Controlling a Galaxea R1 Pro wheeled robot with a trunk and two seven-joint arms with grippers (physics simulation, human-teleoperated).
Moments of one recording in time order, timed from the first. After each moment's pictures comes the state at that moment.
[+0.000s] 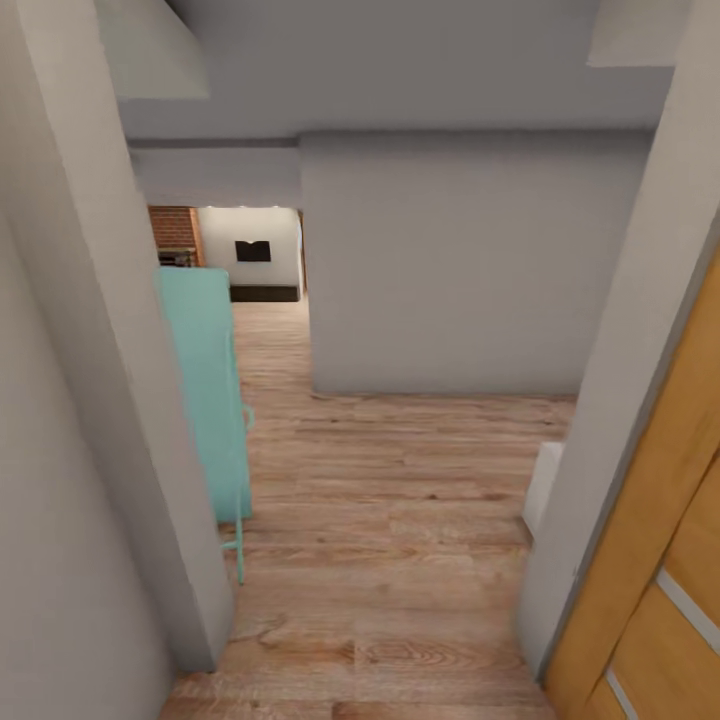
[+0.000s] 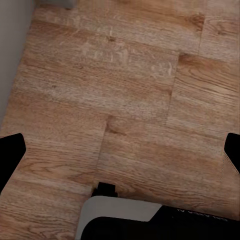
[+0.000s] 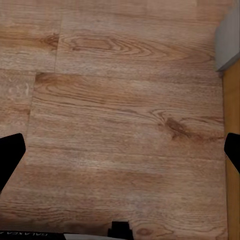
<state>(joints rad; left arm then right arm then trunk) -0.30 0.01 0.05 0.06 0.15 -0.33 0.01 -0.28 0.01 0.03 -0.22 0.04 -0.14 -0.02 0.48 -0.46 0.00</state>
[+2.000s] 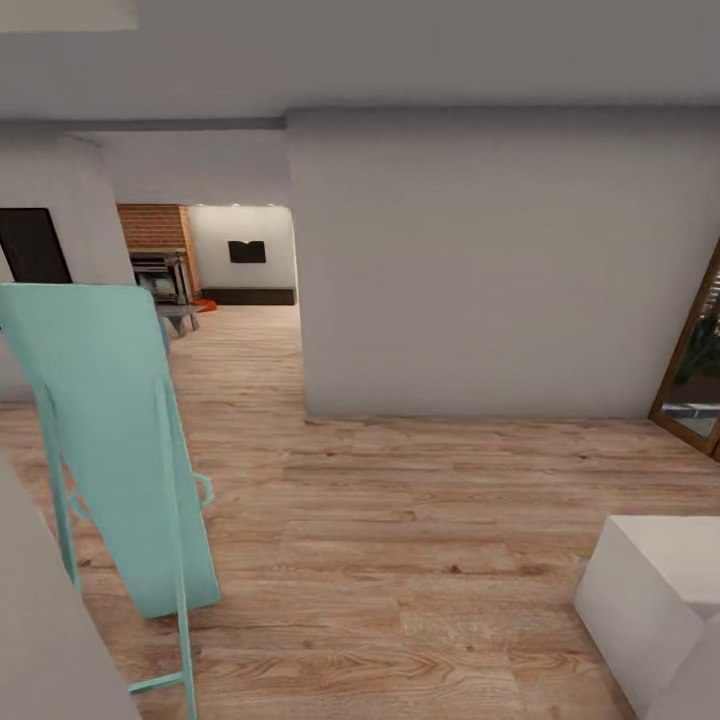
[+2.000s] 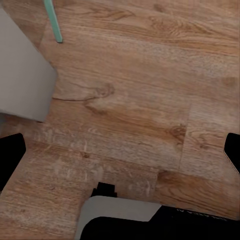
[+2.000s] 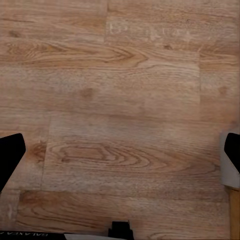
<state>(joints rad) -0.30 0.01 0.06 0.06 0.15 -0.33 0.01 -0.28 0.01 0.03 -0.22 0.03 -0.14 -0.02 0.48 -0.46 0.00</state>
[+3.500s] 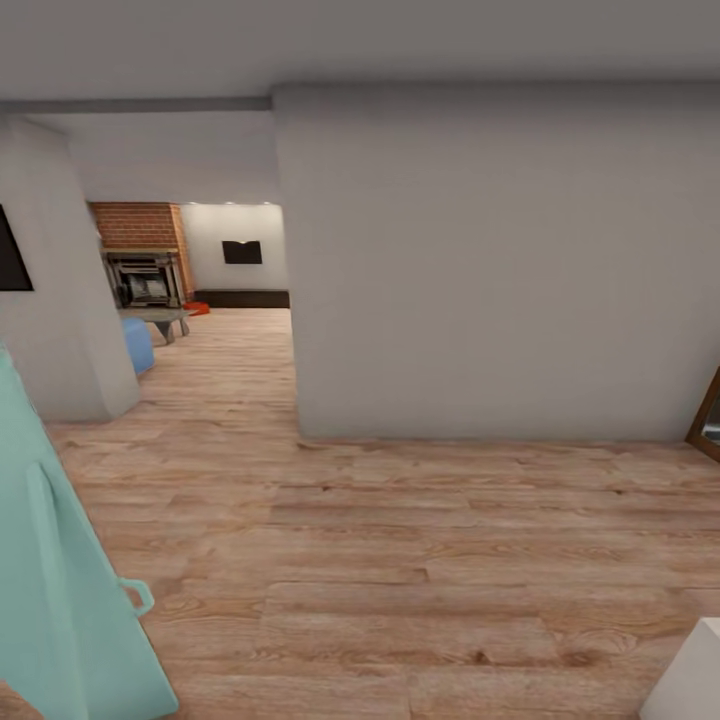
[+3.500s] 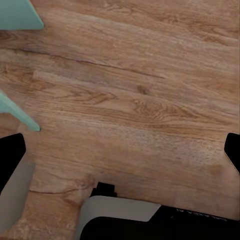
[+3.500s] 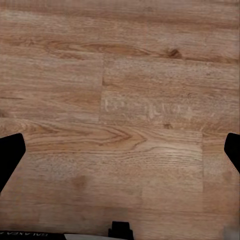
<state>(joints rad) -0.30 0.01 0.06 0.06 0.15 -0.33 0.01 -0.28 0.01 0.03 -0.22 0.04 -0.14 -0.02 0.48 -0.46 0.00</state>
